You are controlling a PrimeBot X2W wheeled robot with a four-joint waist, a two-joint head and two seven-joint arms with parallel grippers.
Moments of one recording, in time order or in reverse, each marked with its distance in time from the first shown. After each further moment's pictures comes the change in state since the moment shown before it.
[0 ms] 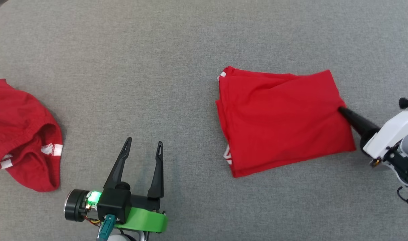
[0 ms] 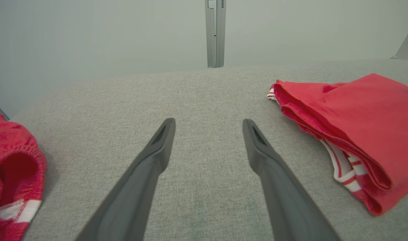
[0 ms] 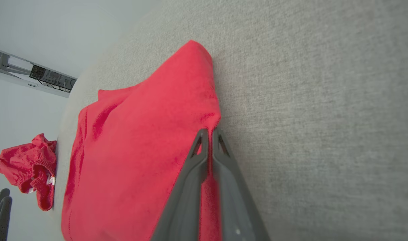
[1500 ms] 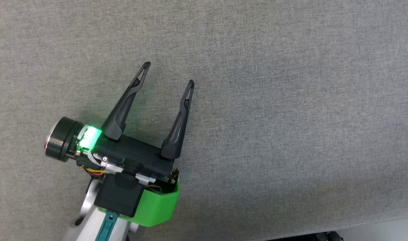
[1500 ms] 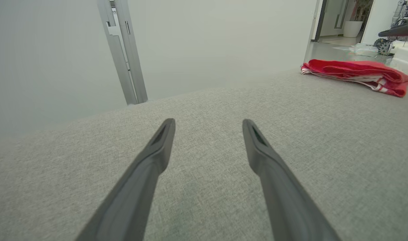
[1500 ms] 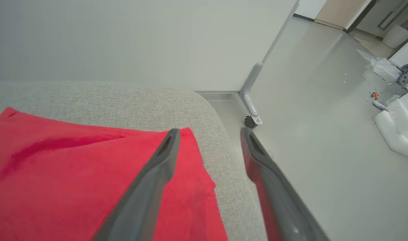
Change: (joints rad) left arm -0.274 0.126 -0.160 -0.320 0.115 -0.010 -0.002; right arm -0.444 -0.412 -0.165 0.390 -0.363 0.001 -0.333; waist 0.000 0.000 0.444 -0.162
